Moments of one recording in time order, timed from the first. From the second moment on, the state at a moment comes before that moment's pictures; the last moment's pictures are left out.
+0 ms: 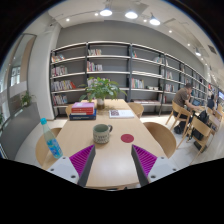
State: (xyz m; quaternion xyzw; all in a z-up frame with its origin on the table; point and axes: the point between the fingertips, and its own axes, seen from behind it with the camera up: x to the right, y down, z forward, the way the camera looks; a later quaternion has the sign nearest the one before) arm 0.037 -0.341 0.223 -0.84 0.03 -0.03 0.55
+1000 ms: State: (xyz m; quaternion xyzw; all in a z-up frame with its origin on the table) arm -0.270 -0.180 0.095 -0.83 -0.08 0.05 0.54
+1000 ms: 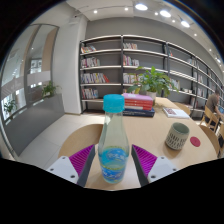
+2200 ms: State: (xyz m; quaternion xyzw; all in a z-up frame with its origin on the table) arm -0.165 -0.037 0.188 -0.62 0.40 0.56 0.38
